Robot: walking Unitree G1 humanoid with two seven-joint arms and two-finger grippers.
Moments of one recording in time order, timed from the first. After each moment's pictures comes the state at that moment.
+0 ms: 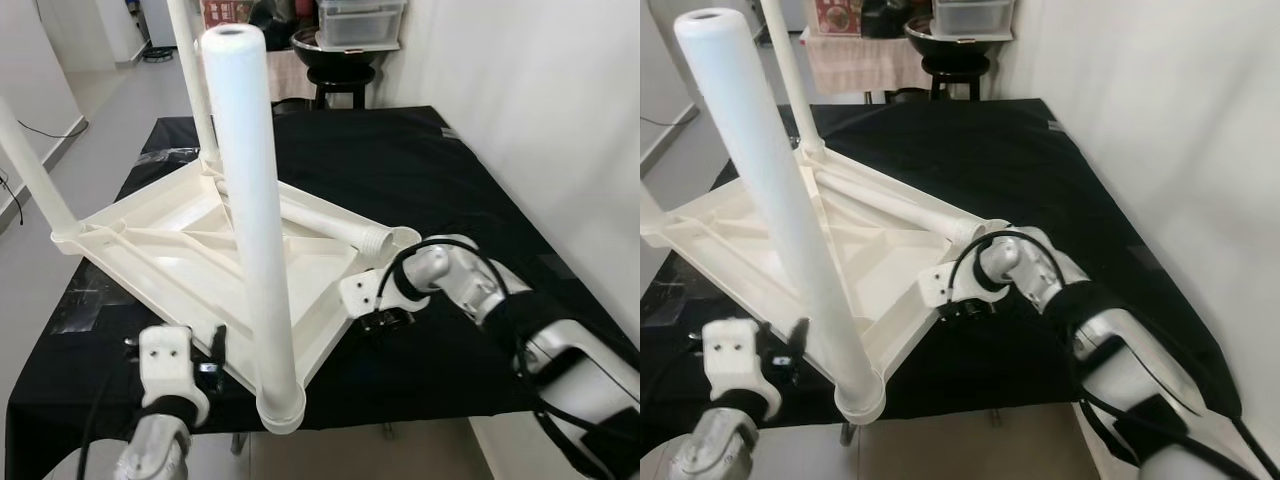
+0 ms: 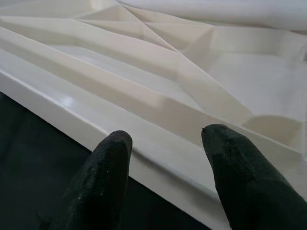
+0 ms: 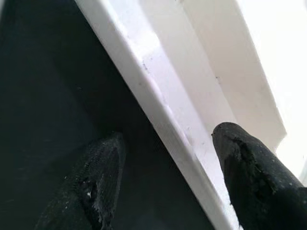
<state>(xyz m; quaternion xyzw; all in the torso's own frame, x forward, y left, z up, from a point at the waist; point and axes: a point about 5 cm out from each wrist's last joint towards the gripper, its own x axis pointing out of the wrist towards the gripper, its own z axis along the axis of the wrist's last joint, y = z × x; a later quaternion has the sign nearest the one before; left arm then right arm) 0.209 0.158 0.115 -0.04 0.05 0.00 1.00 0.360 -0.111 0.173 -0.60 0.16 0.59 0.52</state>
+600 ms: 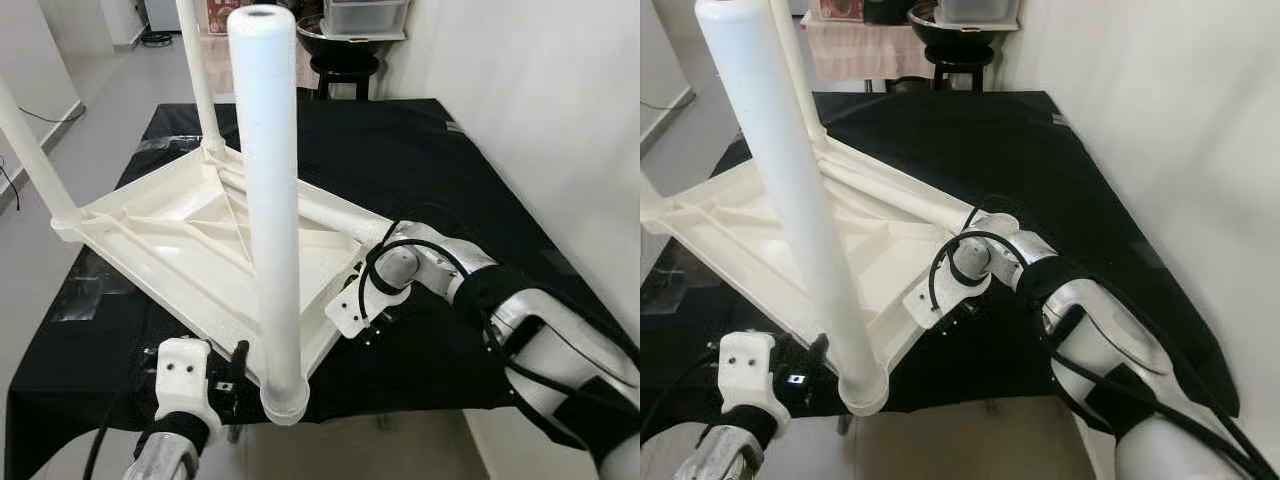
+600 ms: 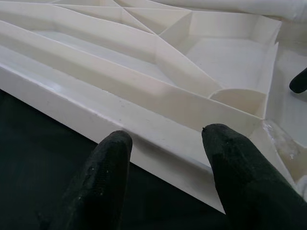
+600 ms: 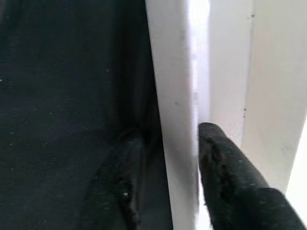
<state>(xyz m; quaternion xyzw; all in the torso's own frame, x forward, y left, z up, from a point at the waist) 0.197 0.150 0.118 -0.03 0.06 -0.03 1.00 0.362 -0.088 0.170 -0.71 0.11 0.59 0.37</state>
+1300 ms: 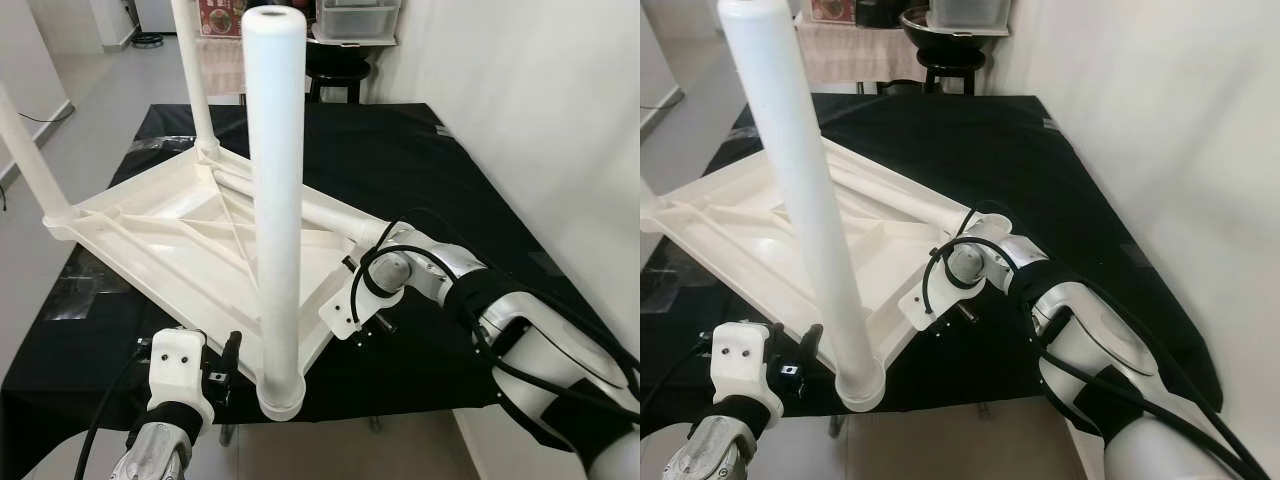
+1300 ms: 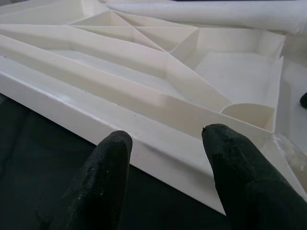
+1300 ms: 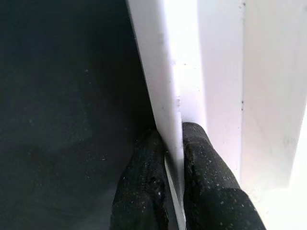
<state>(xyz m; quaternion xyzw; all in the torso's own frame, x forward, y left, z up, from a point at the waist) 0.206 0.157 0.129 -0.01 0.03 -0.02 1.00 0.373 -0.099 0.166 -0.68 0.16 0.55 0.45</state>
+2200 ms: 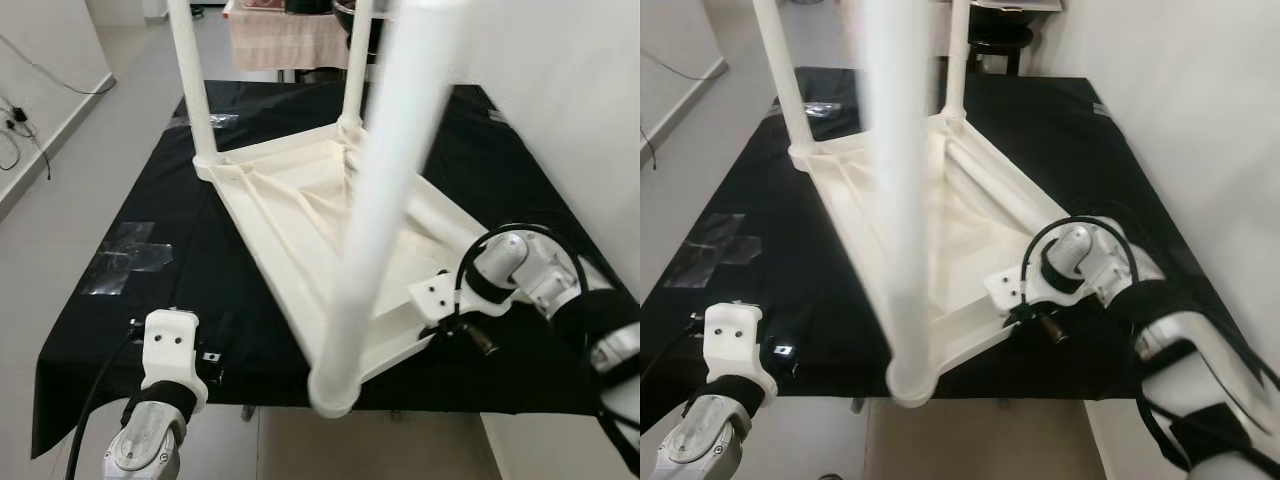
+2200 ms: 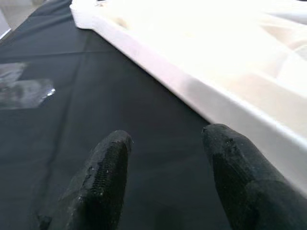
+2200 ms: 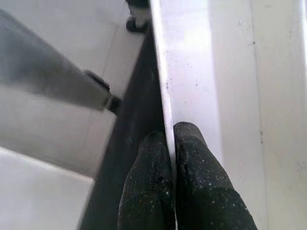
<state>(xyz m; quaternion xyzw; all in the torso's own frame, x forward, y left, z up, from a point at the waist) 0.213 0.162 0.133 0.00 0.02 -0.02 1.00 0.333 -0.175 0.173 -0.48 0.27 0.66 0.51</state>
